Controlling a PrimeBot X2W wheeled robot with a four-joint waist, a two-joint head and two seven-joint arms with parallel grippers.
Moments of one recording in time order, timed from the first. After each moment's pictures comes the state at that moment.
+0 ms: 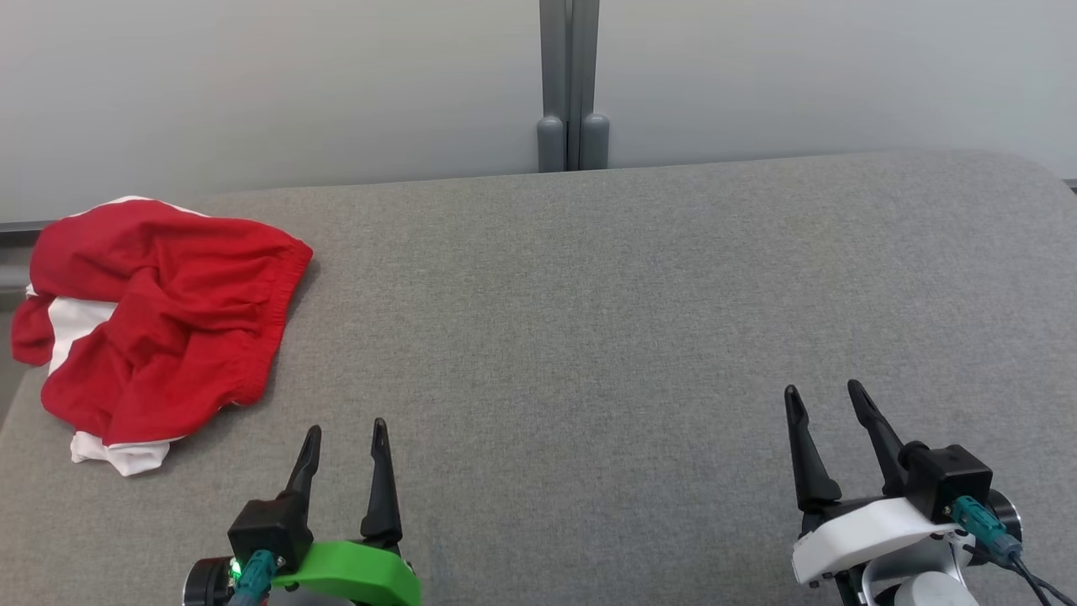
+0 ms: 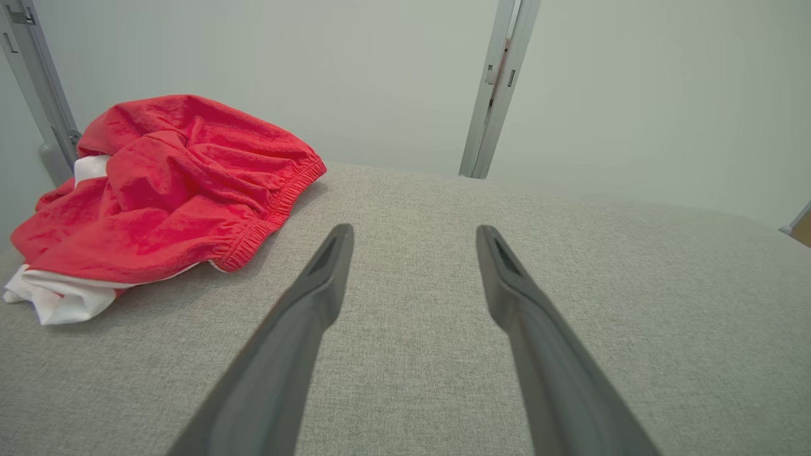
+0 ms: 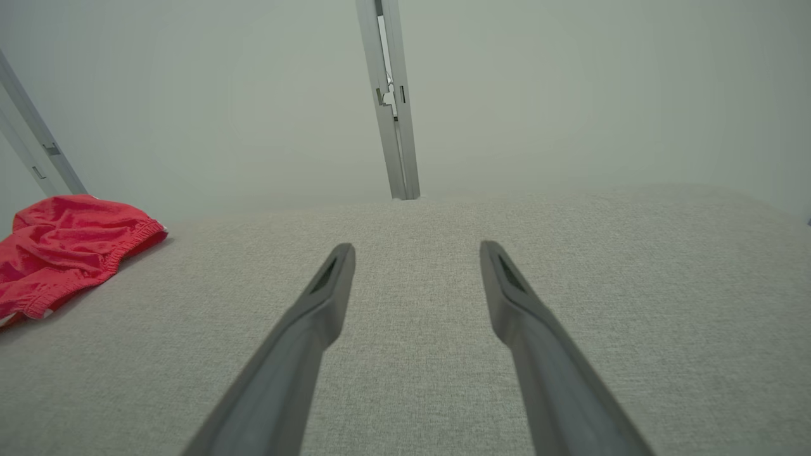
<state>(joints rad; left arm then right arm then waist) -0.01 0.05 -0.23 0.22 -0.30 0.09 -0.24 0.00 -0.05 0.05 0.18 0.17 0.13 -0.24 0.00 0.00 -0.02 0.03</state>
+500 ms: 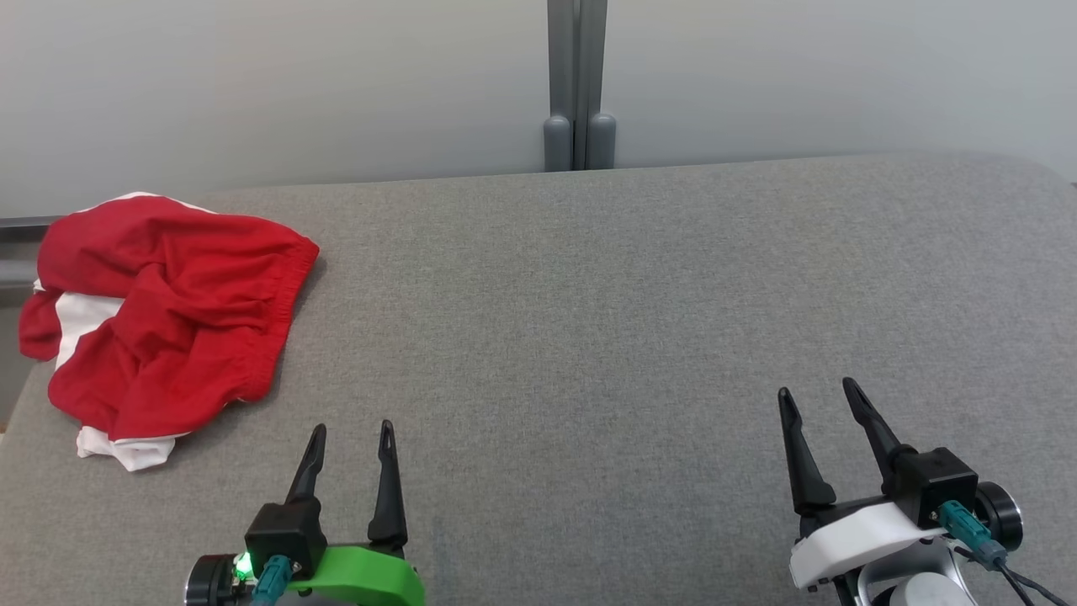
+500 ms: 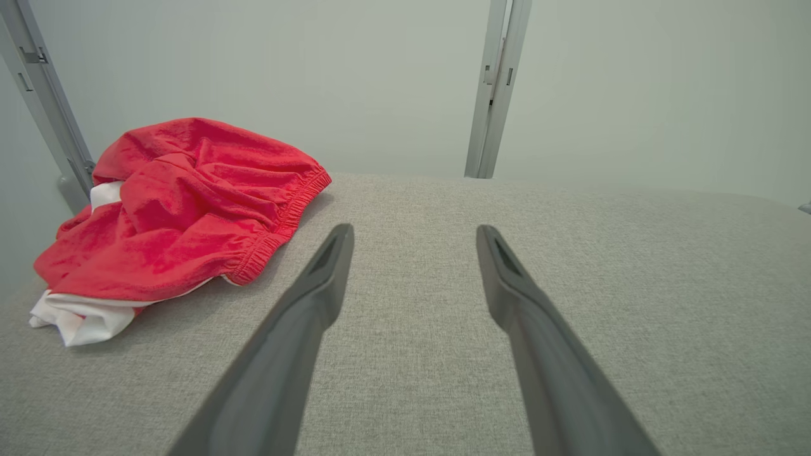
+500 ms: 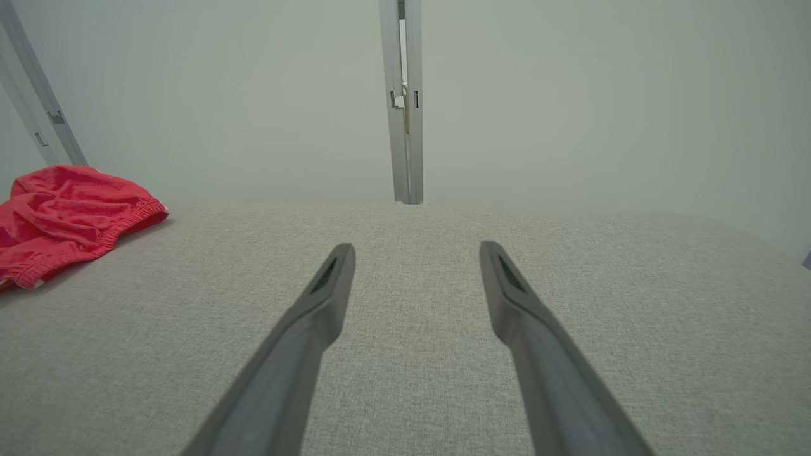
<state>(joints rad) -0.01 0.05 -0.24 0.23 -0.23 0.10 -0.26 0.00 -0.05 0.05 0.18 0.07 0.13 -0.26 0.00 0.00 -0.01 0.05</state>
